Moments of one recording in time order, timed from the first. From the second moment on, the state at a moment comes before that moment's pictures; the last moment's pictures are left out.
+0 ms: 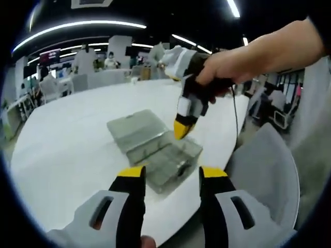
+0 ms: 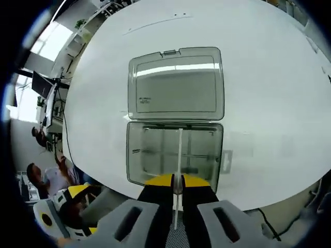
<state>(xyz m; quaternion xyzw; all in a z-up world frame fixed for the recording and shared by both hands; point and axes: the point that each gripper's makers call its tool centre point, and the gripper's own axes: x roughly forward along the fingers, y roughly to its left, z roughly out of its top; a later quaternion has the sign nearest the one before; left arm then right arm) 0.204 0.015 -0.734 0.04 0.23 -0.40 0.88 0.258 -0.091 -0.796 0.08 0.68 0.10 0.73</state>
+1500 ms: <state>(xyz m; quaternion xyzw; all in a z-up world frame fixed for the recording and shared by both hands) 0.208 0.017 -0.745 0.05 0.24 -0.40 0.88 0.267 -0.093 -0.823 0.07 0.70 0.07 0.71</state>
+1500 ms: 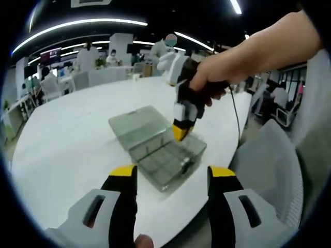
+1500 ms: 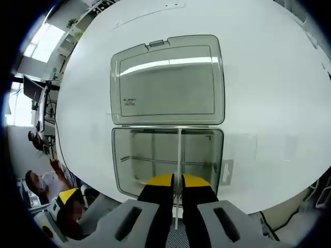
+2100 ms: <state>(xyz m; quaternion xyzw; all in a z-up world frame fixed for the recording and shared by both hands) 0.210 0.018 -0.746 0.05 0.24 -0.39 0.89 0.268 -0.096 -0.829 0.07 0.70 0.07 0.70</state>
